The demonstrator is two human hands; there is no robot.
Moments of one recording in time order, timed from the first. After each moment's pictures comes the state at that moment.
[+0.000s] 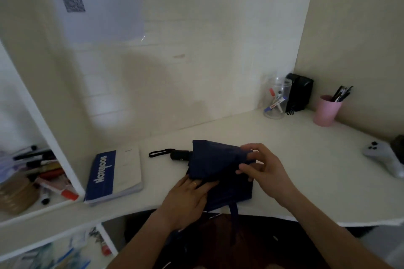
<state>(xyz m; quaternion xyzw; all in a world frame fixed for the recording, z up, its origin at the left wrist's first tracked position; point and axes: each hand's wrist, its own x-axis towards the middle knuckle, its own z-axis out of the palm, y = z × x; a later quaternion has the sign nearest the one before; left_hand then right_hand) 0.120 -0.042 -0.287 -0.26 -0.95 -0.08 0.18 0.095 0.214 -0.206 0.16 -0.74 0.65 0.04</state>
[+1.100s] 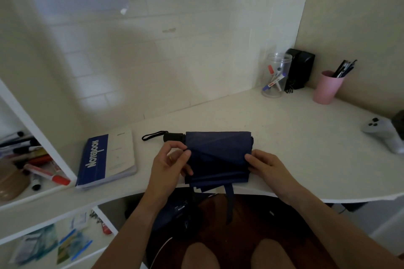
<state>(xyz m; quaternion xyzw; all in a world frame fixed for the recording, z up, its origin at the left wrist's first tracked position) 0.143 -0.032 -0.236 0.01 -0.71 -0.69 0.13 0.099 0.232 -0.255 0.09 -0.72 0.68 -0.07</state>
